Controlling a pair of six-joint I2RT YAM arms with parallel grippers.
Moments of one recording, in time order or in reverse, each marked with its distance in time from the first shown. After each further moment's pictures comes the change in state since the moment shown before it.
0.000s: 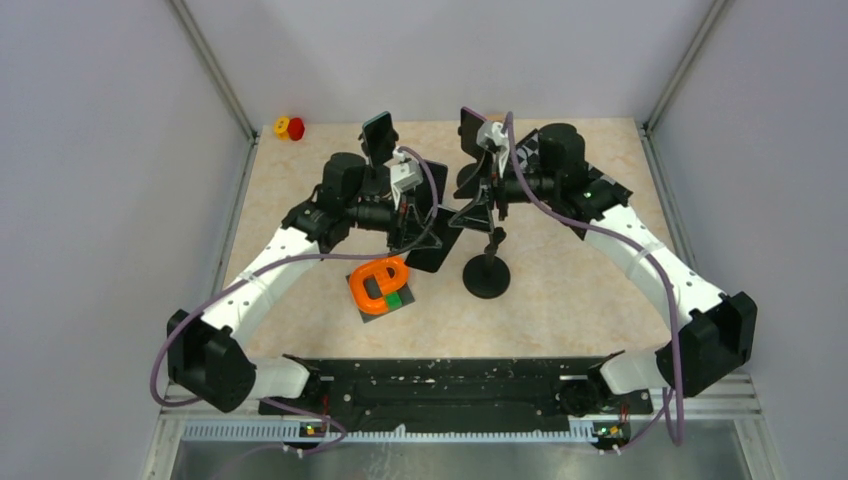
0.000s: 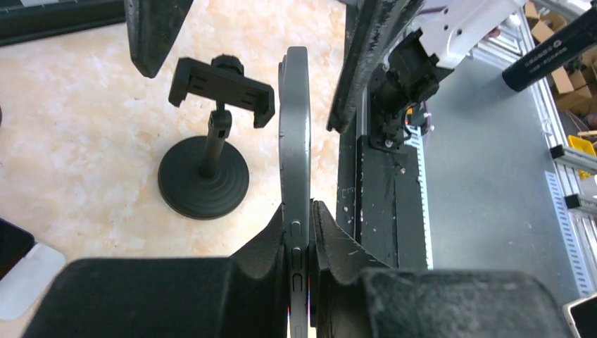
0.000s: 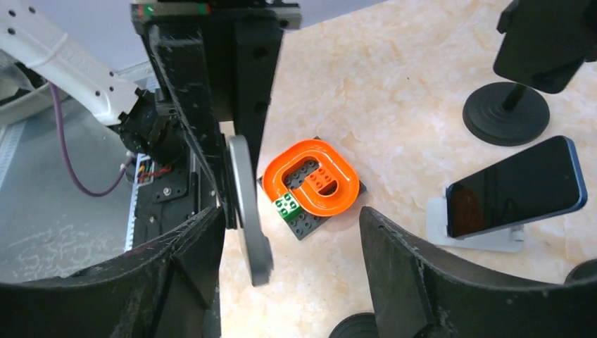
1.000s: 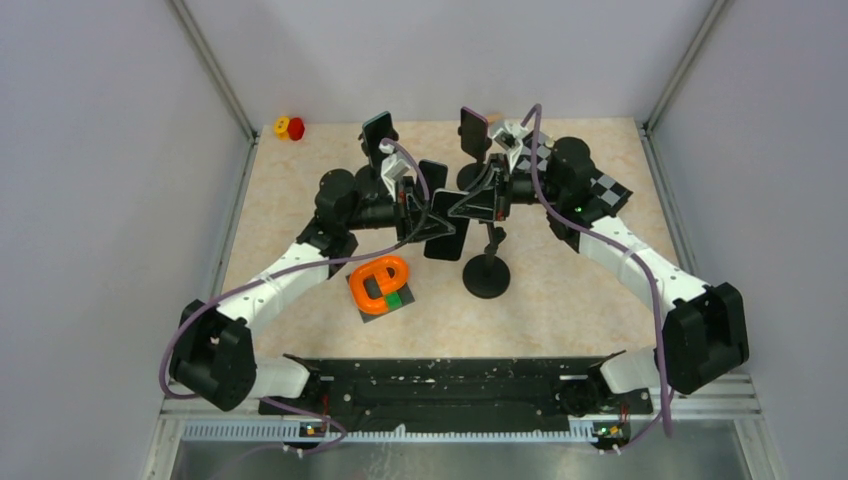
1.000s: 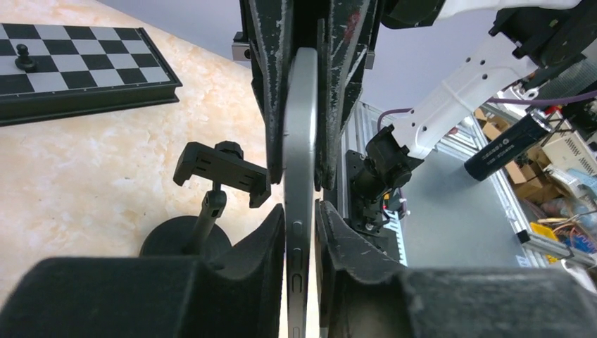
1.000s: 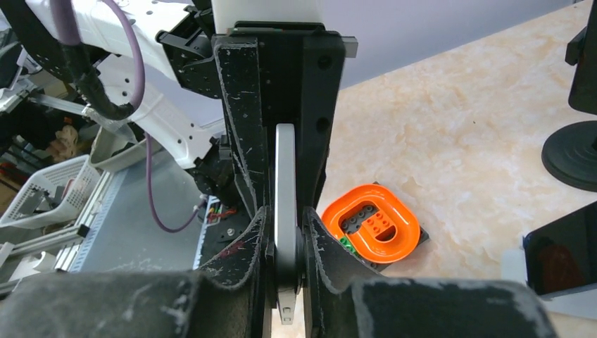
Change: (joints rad) left arm -0.005 -0.012 -0.258 0.854 -0.019 -0.593; right arm -0.048 -0.001 -0.234 0.658 -0.175 0.531
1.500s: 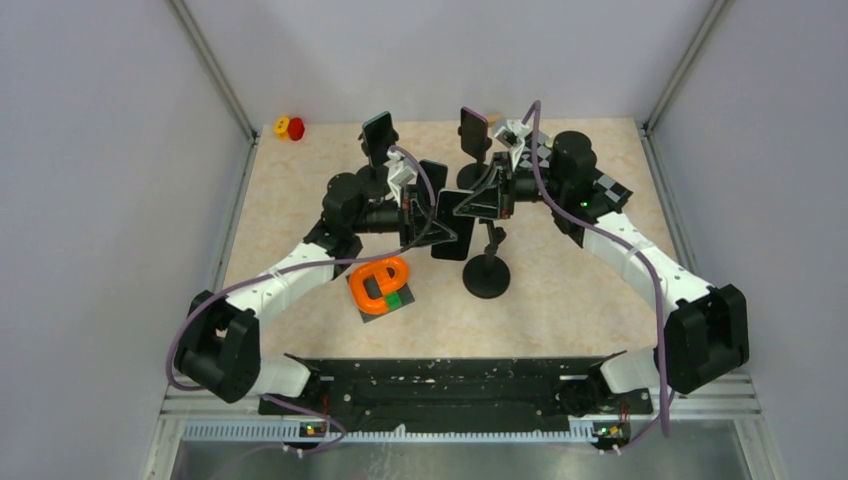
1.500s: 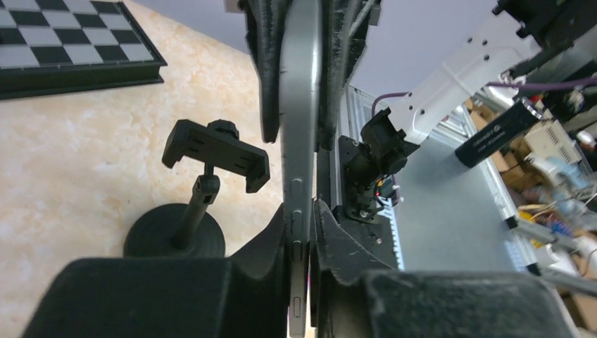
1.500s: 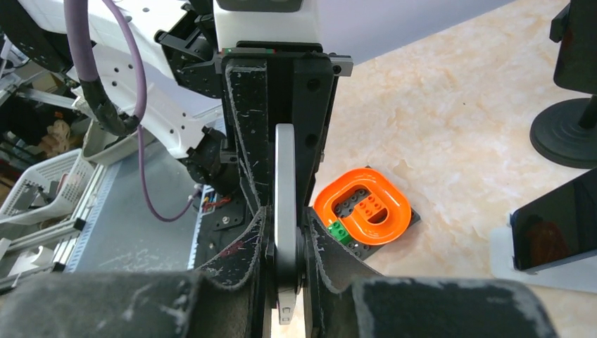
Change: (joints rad) left arm -0.005 0.043 -0.035 0.040 0.014 -0.017; right arm -0.029 0.000 0.037 -0.132 -0.012 -0.088
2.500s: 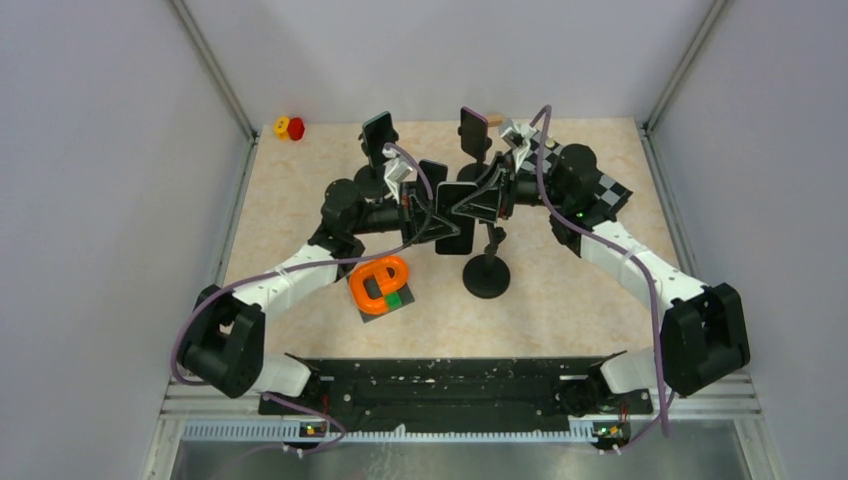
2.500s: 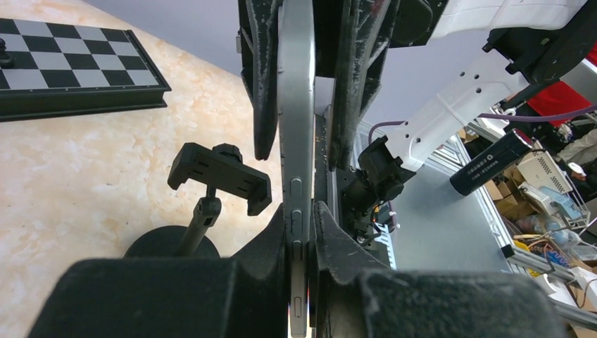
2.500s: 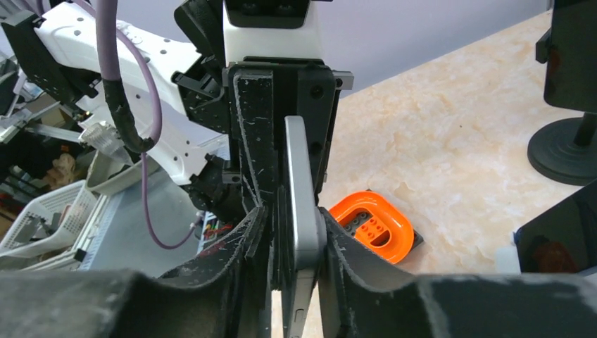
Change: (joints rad) left arm -0.013 0.021 -0.040 0.211 -0.036 -0.134; right arm 0.000 -0.007 -0.103 0.256 0.048 0.177
